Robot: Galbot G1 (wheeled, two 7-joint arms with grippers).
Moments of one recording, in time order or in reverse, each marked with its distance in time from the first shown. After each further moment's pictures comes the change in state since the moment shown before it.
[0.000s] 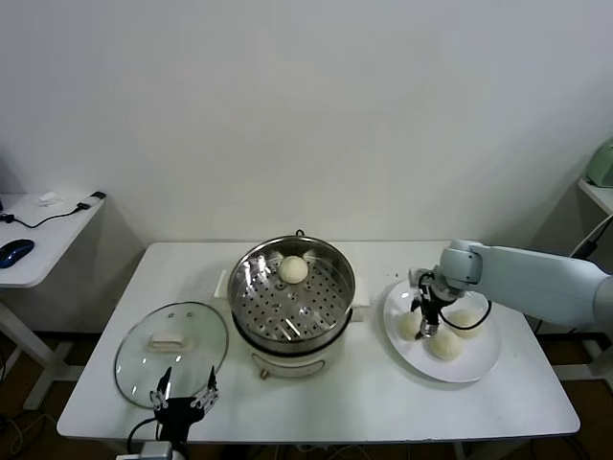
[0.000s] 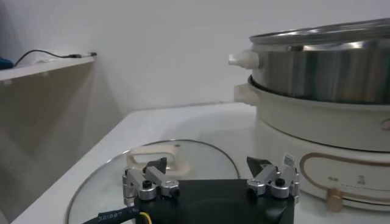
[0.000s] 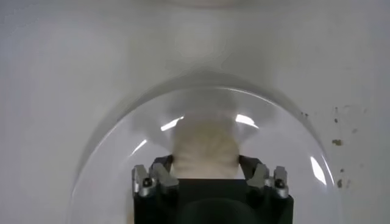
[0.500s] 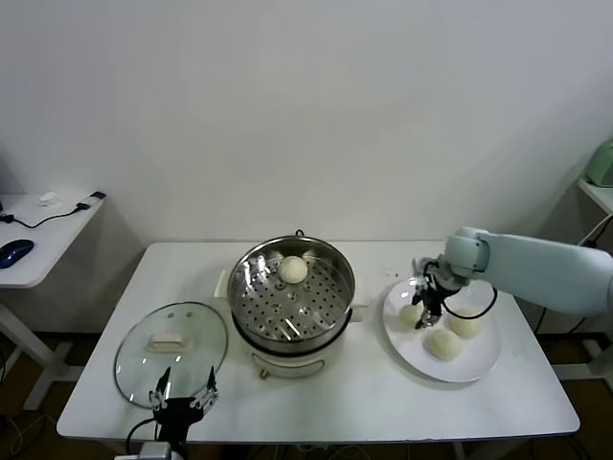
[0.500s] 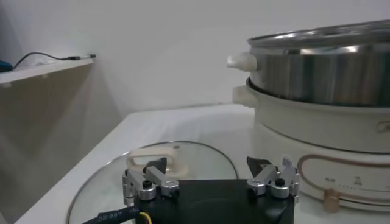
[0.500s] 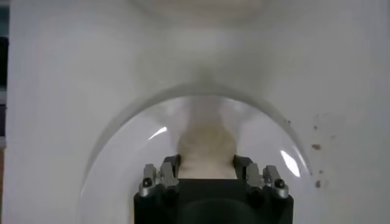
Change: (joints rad) left arm 0.010 0.008 0.001 -0.020 0.000 0.005 -0.001; right arm 0.225 -0.014 -0.110 0.067 0.066 0.042 -0.087
